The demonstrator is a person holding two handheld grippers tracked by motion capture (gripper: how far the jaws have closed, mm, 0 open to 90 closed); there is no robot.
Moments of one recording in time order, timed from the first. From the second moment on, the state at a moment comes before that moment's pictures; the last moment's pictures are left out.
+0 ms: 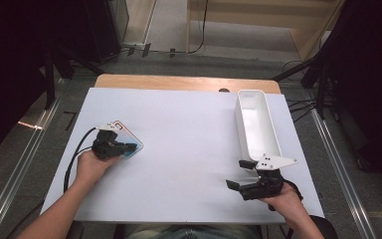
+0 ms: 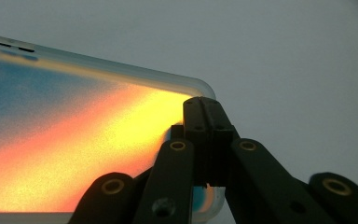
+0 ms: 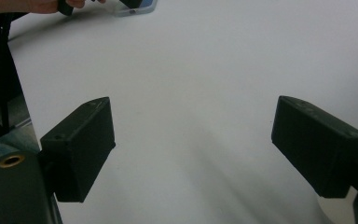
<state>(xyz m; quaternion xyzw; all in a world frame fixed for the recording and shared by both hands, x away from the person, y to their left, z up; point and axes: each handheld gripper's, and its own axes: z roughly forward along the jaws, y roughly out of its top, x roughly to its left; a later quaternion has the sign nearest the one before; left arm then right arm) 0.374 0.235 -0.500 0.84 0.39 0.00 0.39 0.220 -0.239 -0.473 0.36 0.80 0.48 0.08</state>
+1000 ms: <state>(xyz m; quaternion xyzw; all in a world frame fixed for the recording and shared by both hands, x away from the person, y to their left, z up) 0.358 0.203 -0.499 0.84 0.37 -0.02 0.39 0.220 -0.239 -0.473 0.36 0.80 0.47 0.08</state>
